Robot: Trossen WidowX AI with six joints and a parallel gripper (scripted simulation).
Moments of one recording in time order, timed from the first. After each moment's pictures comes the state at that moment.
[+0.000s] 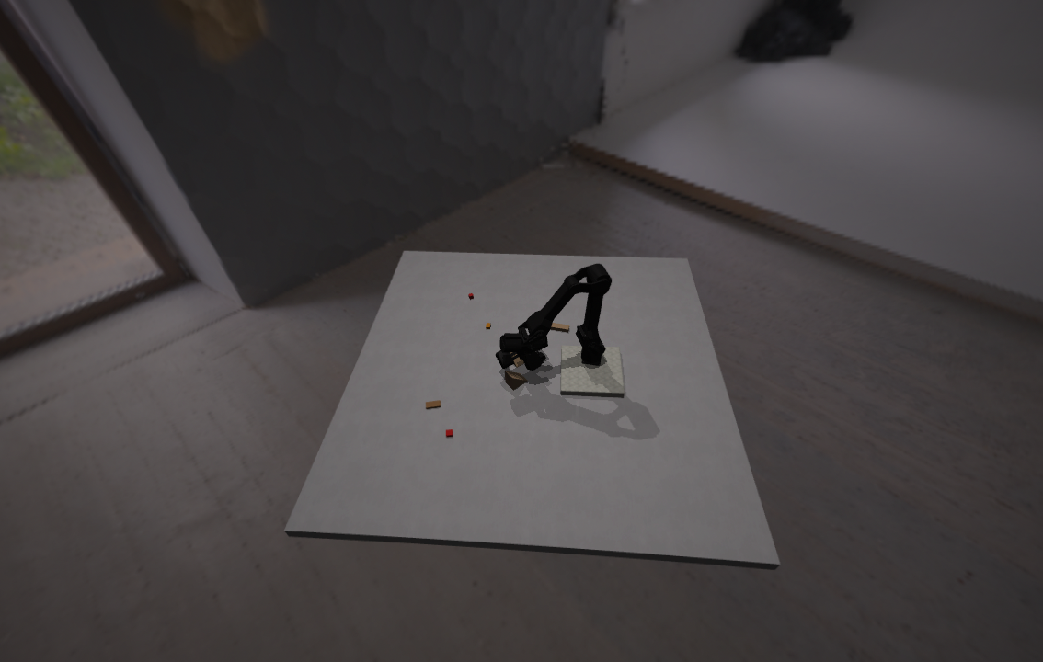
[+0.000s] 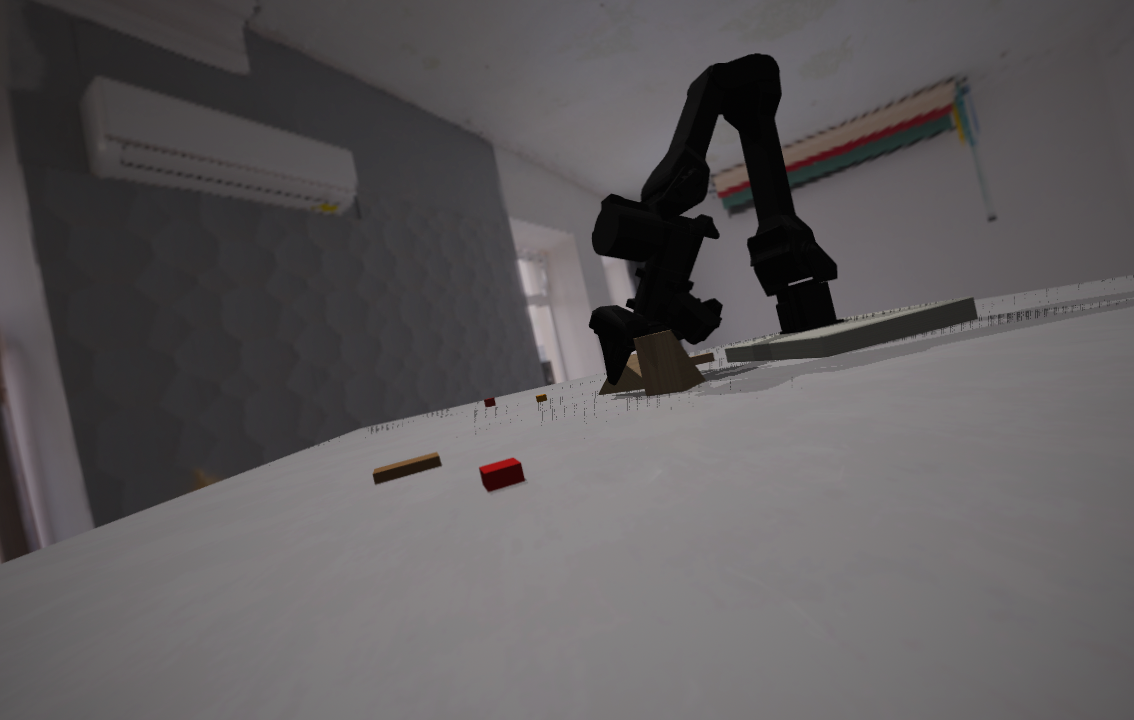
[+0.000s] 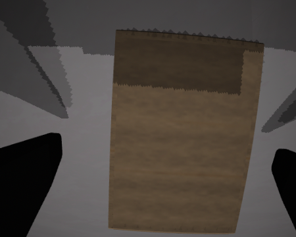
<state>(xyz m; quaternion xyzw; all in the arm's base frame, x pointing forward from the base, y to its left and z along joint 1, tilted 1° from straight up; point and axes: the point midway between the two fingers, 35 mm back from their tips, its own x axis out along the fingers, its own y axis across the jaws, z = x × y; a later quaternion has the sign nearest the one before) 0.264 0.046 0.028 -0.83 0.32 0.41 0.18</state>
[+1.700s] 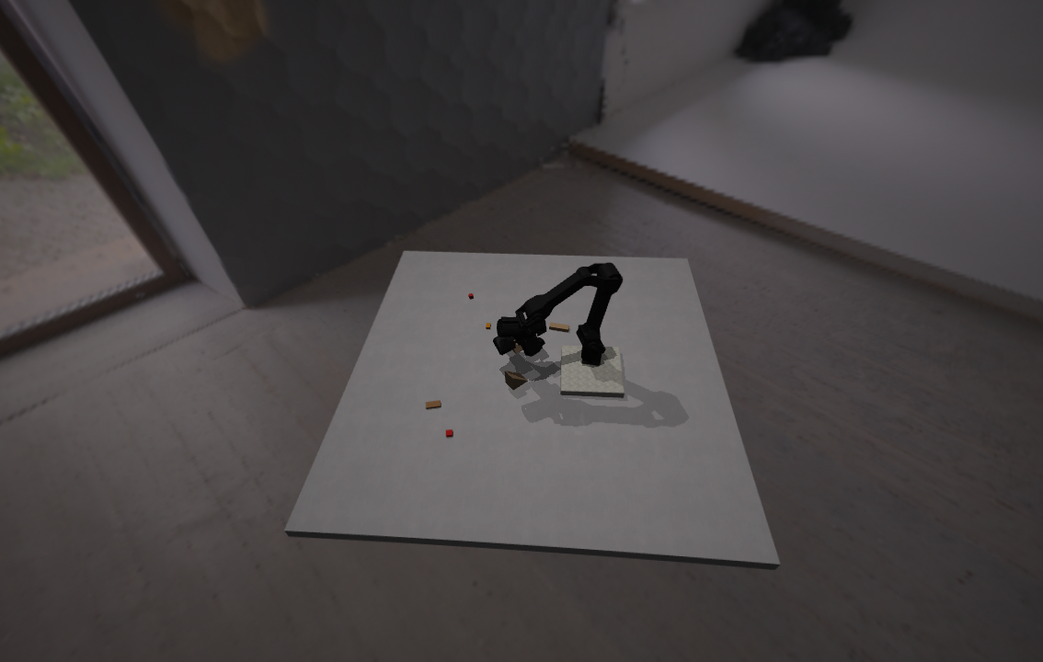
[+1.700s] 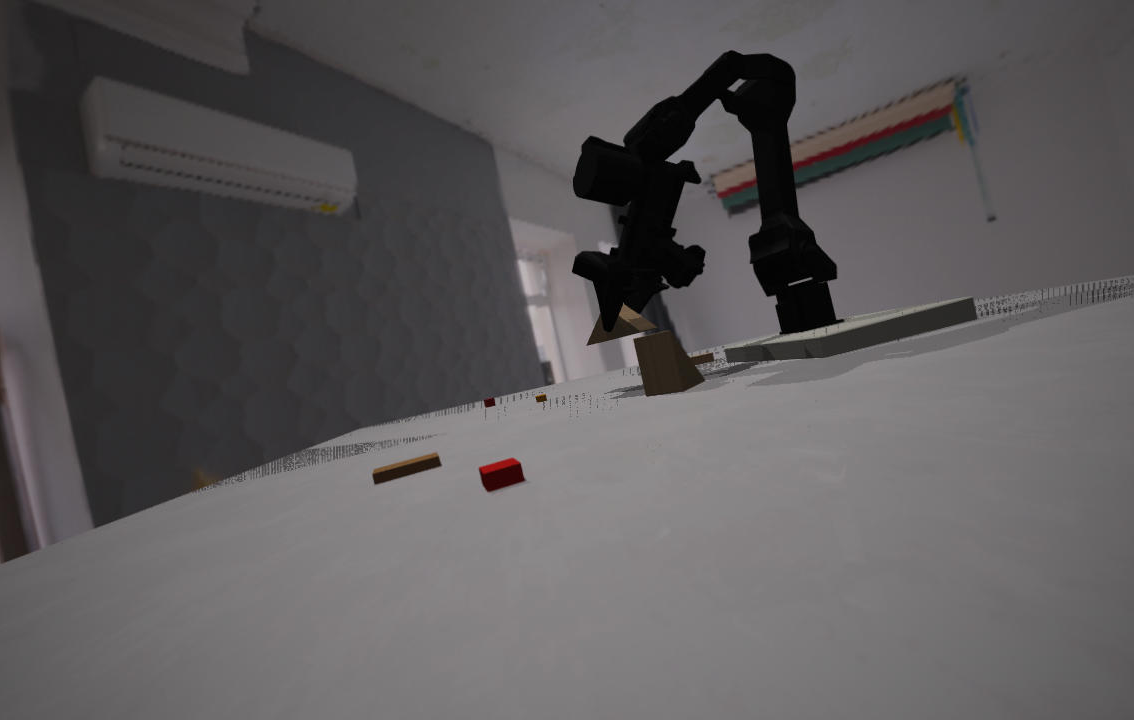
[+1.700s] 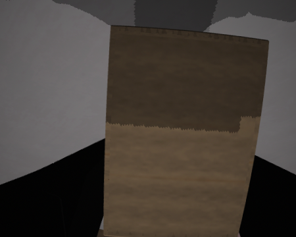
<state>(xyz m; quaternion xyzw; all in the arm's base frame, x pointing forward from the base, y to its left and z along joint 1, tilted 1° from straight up) 0.266 0.044 0.098 -0.83 0.32 0.42 0.17</state>
